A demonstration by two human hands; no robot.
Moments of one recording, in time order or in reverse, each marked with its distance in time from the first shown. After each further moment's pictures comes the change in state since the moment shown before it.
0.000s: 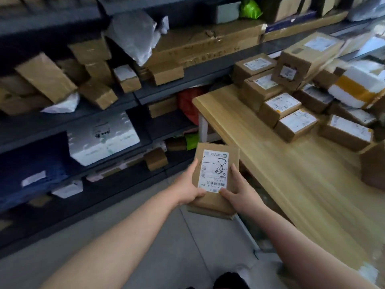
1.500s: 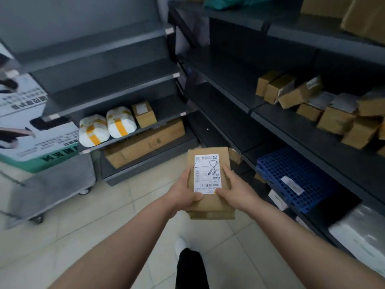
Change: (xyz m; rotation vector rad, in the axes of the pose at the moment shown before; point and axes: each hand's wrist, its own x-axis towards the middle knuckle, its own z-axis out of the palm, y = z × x) left_hand -0.318 -0.409 -0.261 -1.013 1.213 -0.838; right_hand -0.068 -0.465 0.523 -0.605 -1.177 -1.069
